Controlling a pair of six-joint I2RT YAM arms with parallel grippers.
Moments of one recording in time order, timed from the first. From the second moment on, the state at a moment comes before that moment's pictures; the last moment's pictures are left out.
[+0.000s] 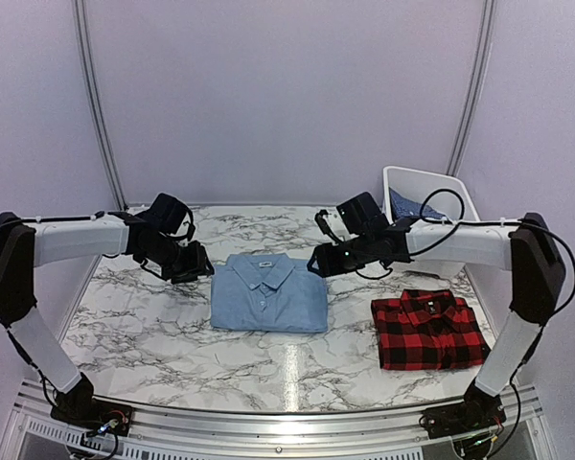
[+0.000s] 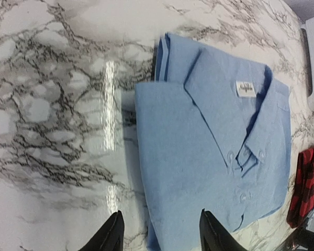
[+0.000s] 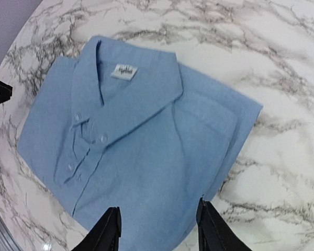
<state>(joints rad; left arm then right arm) -0.51 1.62 1.06 -0.47 0.17 -0.64 0.70 1.70 1.17 -0.31 -0.12 0.33</state>
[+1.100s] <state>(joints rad) -0.46 1.96 1.30 -0.40 0.20 -0.56 0.62 2.09 1.44 -0.30 -0.02 0.27</state>
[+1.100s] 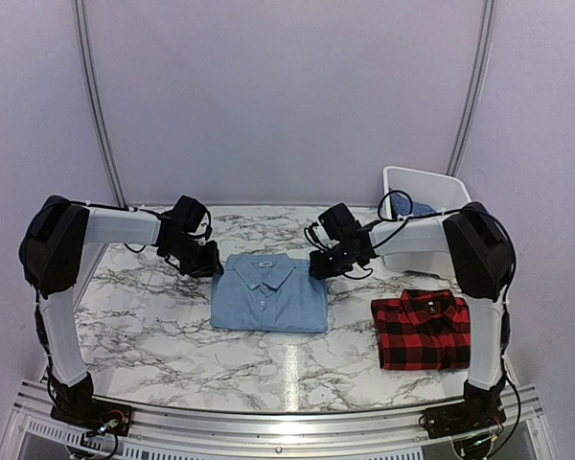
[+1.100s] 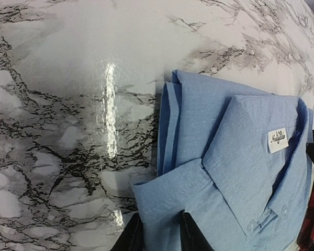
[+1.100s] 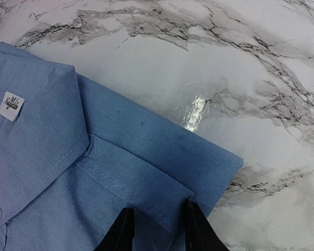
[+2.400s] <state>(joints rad) -0.47 2.08 1.51 -0.35 0.25 -0.49 0.61 1.96 1.34 -0.28 0.07 0.29</state>
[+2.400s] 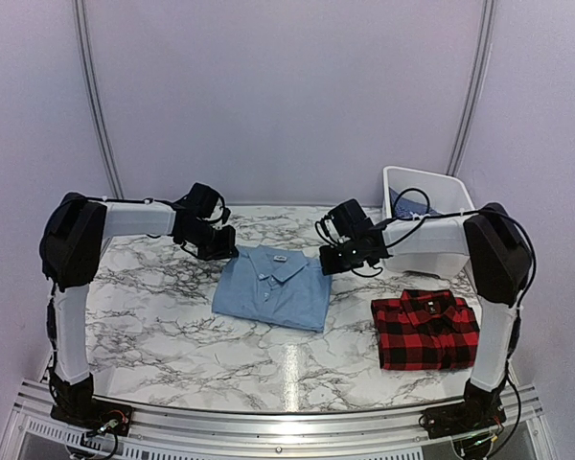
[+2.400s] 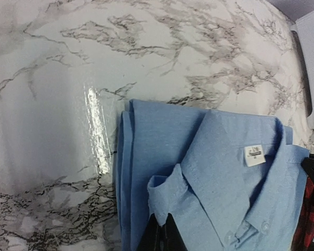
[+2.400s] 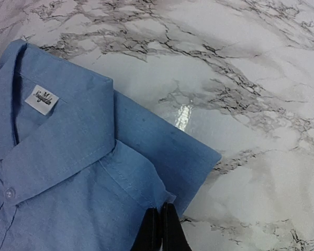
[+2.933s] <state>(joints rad) -0.45 2.16 1.57 -0.35 0.27 -0.49 0.60 1.96 1.27 -0.25 0.10 0.32</state>
